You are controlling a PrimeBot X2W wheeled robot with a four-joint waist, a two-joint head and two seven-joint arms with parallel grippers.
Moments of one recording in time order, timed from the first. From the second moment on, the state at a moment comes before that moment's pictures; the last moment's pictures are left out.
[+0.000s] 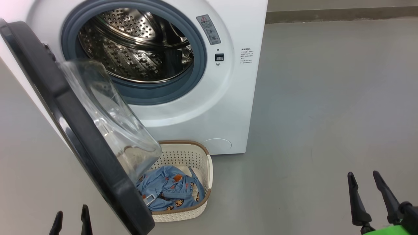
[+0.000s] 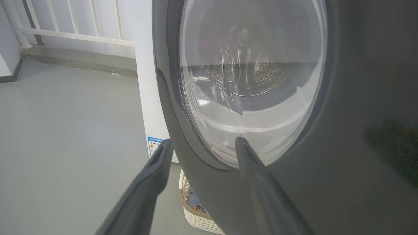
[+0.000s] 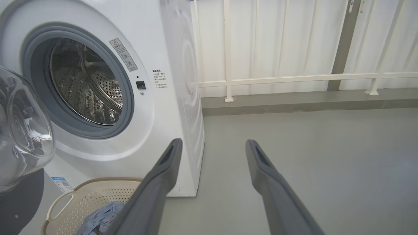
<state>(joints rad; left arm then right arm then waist) 0.12 0.04 0.11 0.16 -0.28 -0.13 -0.26 0.09 -0.11 -0.14 0.05 0.22 0.13 -0.25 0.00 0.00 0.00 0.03</state>
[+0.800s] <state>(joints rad) 0.13 0.04 0.12 0.15 -0.28 -0.13 -0.26 0.13 -0.07 -0.17 0.05 0.17 0.13 -0.25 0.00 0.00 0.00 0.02</state>
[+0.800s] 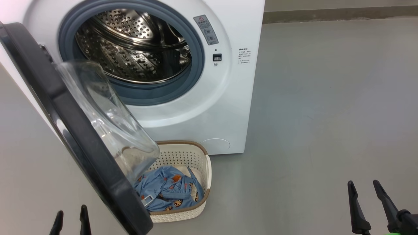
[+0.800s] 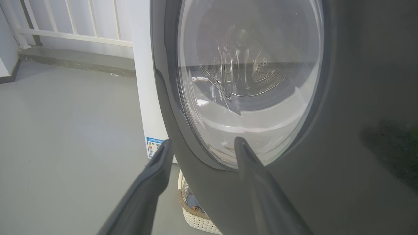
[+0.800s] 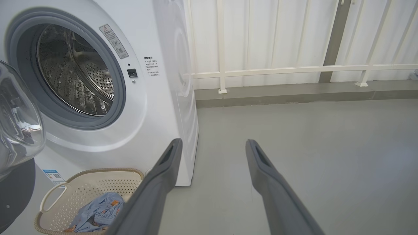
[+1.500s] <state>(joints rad) 0.13 0.04 0.15 0.15 -0.30 -0.13 -0.26 0.13 -0.07 -0.17 0.05 0.17 0.13 -0.25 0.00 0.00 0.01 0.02</state>
